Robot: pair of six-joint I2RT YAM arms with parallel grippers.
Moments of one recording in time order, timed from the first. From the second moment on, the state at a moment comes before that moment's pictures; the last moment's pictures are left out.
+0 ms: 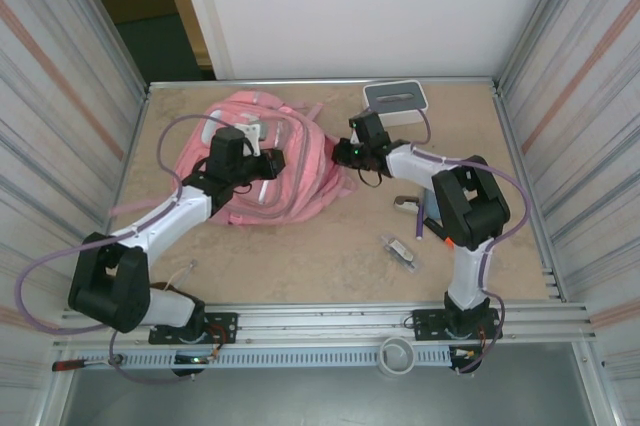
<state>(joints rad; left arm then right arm) -0.41 1.38 0.87 -0.02 0.29 -0.48 0.47 1.95 1.30 -0.13 -0.21 0.64</state>
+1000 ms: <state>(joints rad) -0.44 1.05 0.73 -0.14 -0.18 0.18 0.72 1.71 1.00 -0.10 -0.11 0.66</state>
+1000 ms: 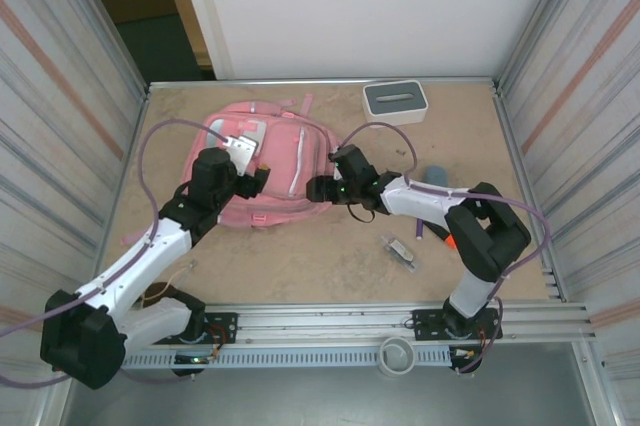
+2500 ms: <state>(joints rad) -0.85 1.50 0.62 -0.03 -0.26 0.86 0.37 1.65 0.96 -0.11 -0.18 0.52</state>
